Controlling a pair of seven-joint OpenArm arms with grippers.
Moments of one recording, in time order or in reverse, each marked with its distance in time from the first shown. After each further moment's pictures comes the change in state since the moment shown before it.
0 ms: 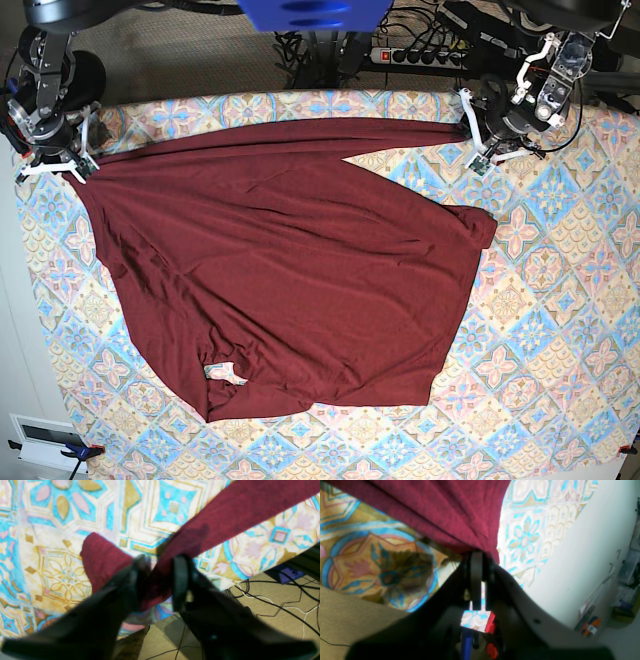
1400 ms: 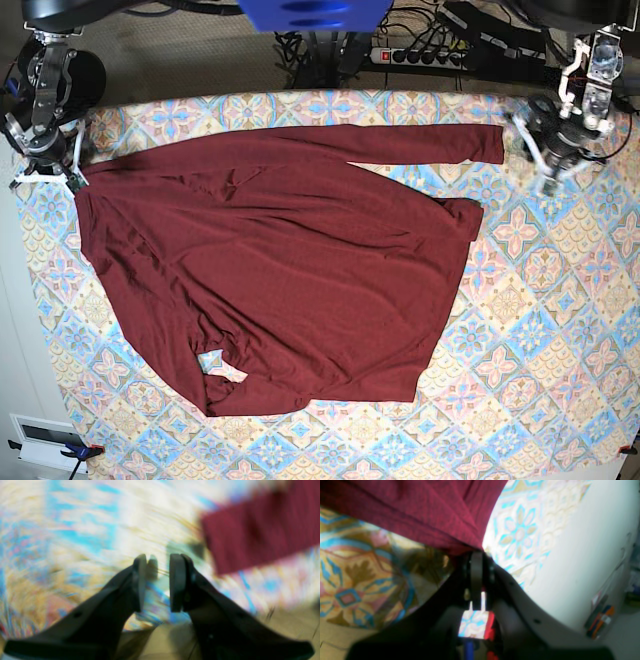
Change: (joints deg) left arm 4.0 2.0 -21.6 -4.5 -0.2 -0.1 -3.6; right arm 6.9 -0.1 0.1 -9.4 -0.4 -0.3 -0.8
